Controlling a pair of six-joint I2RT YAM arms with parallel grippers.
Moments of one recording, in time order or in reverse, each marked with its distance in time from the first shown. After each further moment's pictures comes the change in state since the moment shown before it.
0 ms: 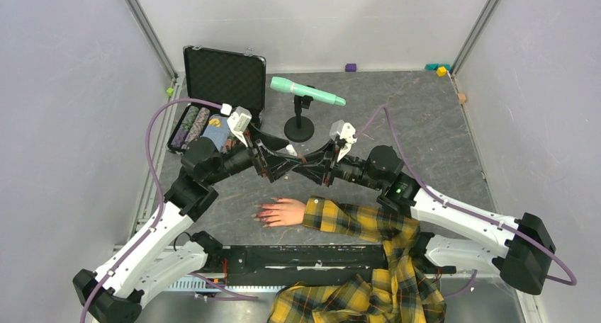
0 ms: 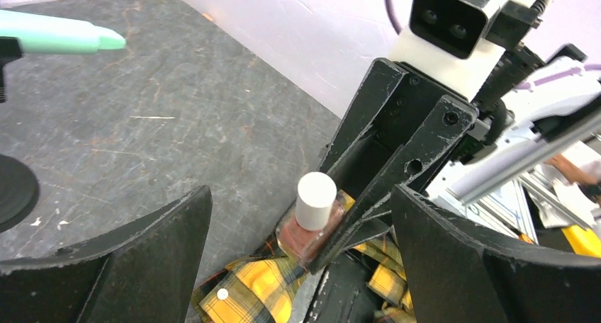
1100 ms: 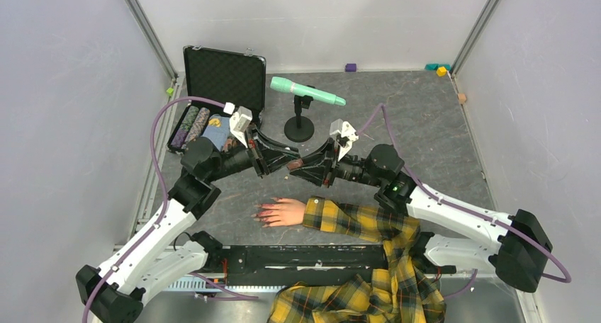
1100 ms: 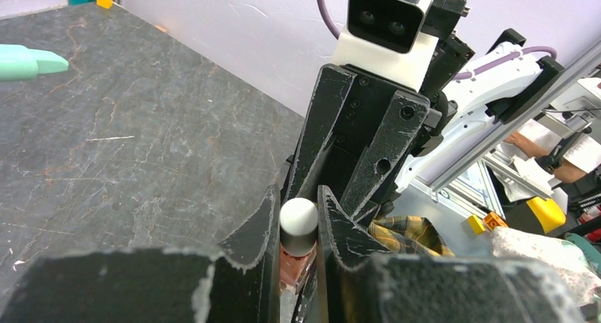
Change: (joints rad) left arm 0.006 0.026 -0.024 0.153 0.160 -0.049; right arm -0.028 0.036 -0.016 0.129 -0.179 0.095
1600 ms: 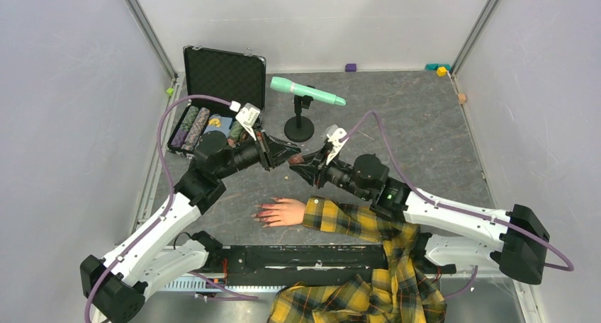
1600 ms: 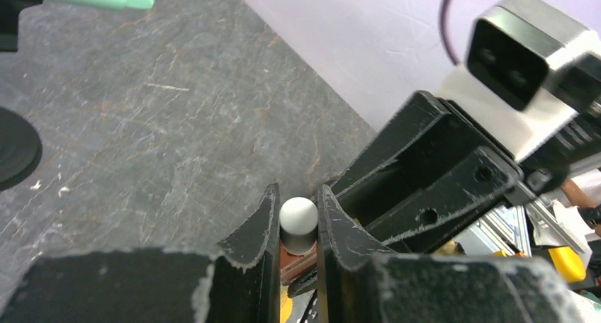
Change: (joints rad) left arm -0.001 0.056 0.007 -0.114 -0.164 0.000; right arm 0.116 0.005 0.005 -0.137 0.431 -0.071
